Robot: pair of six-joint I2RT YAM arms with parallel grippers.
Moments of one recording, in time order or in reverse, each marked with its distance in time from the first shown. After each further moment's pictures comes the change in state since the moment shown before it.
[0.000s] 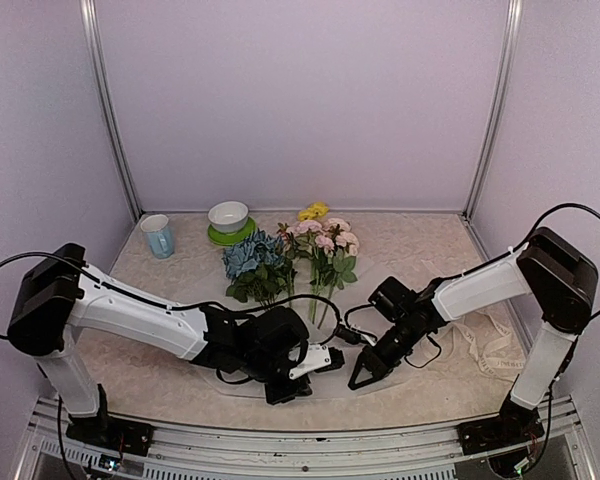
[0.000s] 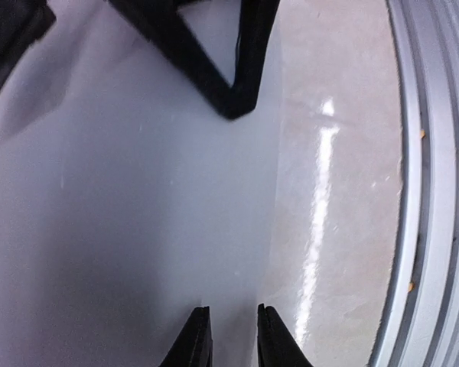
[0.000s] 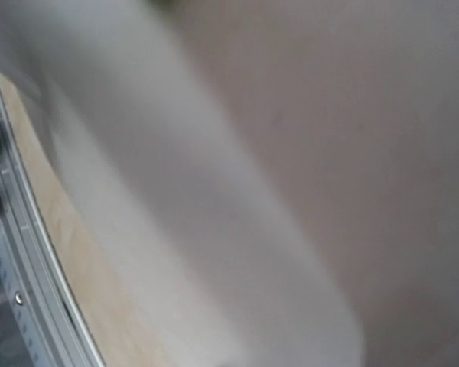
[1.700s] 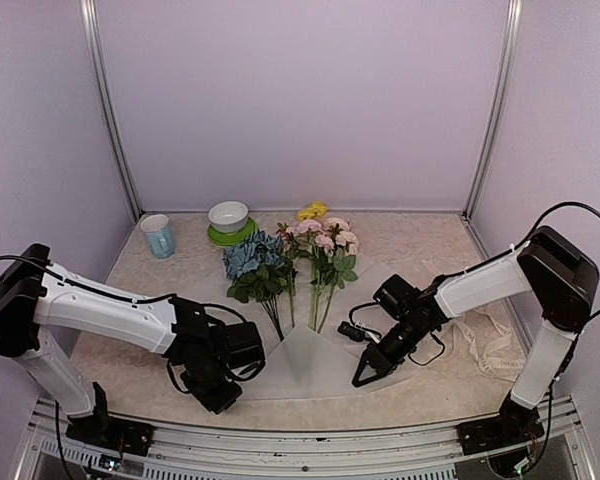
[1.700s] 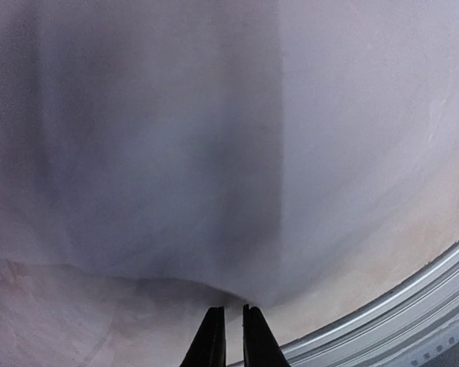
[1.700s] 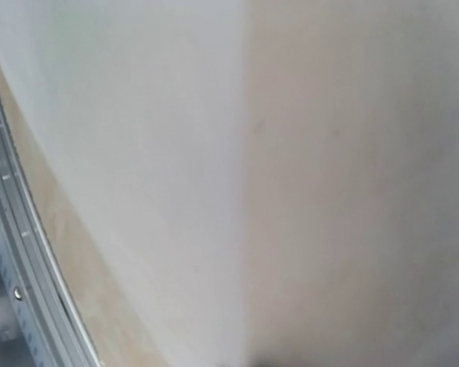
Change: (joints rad) left arm 0.042 -0.130 -0.100 -0.661 -0.084 -0.655; right arm -0.036 0.000 -0.002 -0.026 -0.013 -0.030
